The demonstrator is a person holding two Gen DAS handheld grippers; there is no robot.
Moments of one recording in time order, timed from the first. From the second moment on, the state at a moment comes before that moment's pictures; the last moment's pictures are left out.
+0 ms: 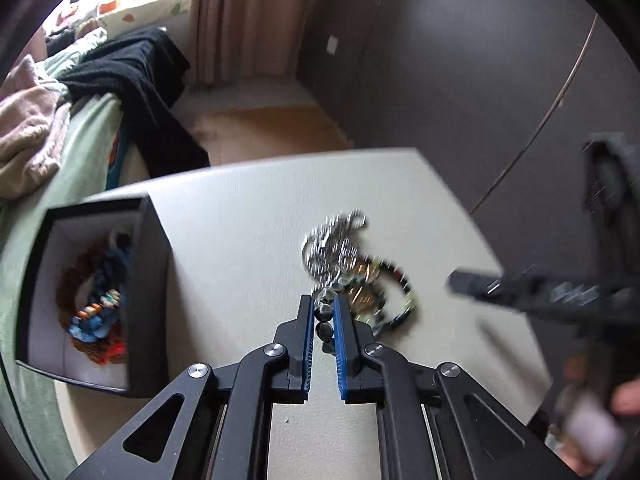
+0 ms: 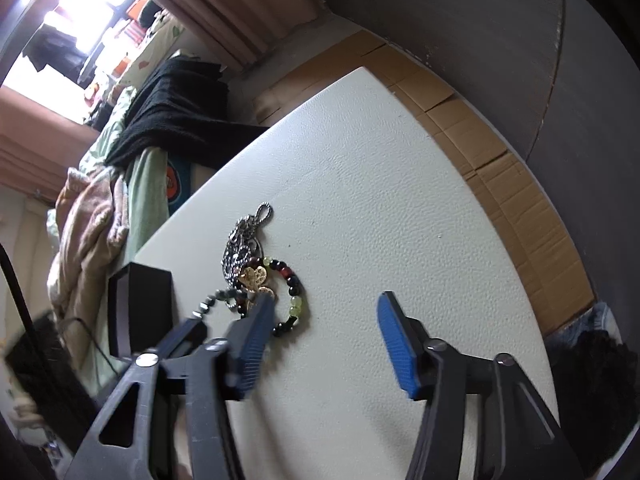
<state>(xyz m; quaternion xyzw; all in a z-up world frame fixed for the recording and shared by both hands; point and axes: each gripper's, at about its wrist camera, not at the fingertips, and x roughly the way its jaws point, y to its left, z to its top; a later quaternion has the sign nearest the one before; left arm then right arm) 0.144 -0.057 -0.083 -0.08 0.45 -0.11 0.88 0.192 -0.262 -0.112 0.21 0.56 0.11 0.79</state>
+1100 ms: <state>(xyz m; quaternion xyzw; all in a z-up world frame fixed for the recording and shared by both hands) 0.112 0.081 -0.012 -0.23 0.35 -0.06 0.90 0.178 -0.203 -0.093 0.12 0.50 0.10 0.85</state>
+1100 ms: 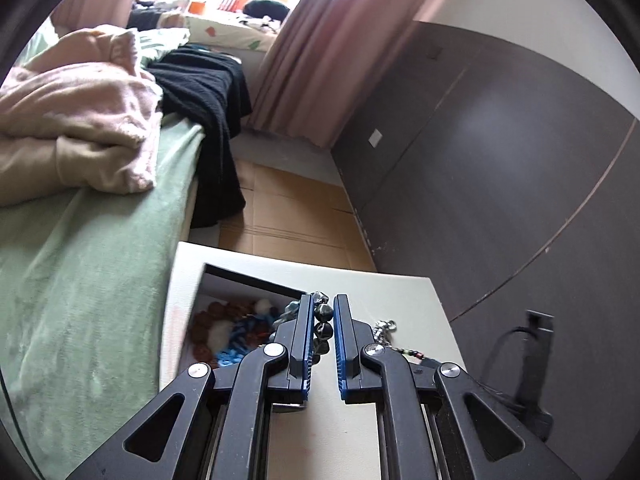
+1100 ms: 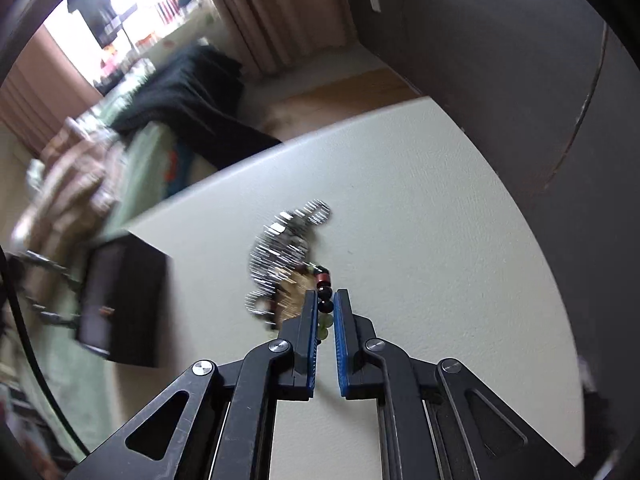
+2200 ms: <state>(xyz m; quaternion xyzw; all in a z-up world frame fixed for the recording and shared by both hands) 0.074 0.175 -0.003 -0.30 0.34 0.00 0.89 0.145 -0.086 -0.006 0.17 0.39 0.34 0.84</state>
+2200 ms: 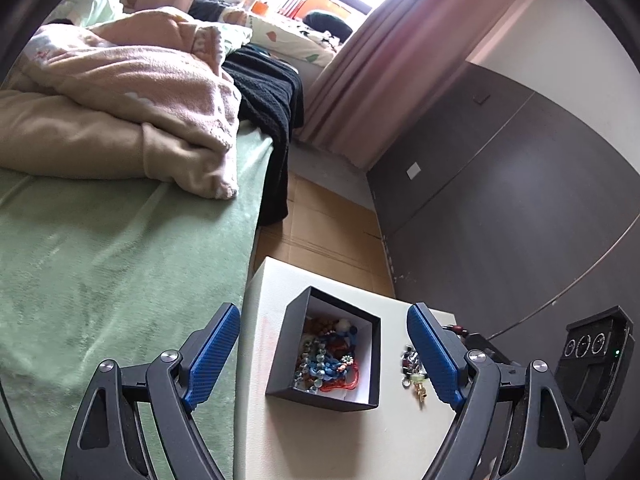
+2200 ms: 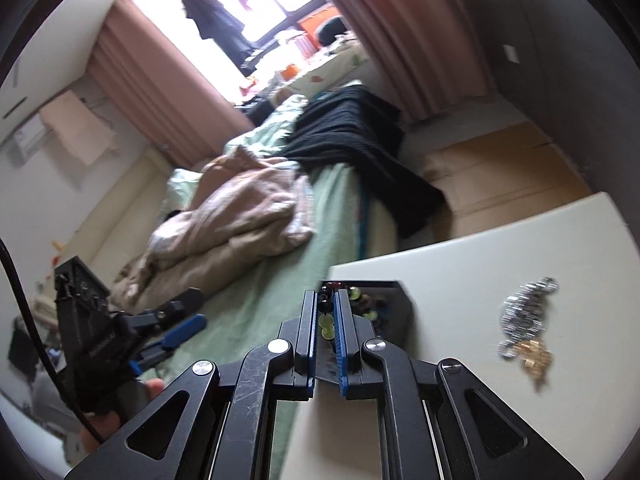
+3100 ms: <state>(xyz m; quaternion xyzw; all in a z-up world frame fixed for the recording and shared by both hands) 0.103 0.099 -0.001 -0.22 0.38 -0.05 0.90 0.148 -0.188 -0.032 0.20 0.43 0.19 0.86</state>
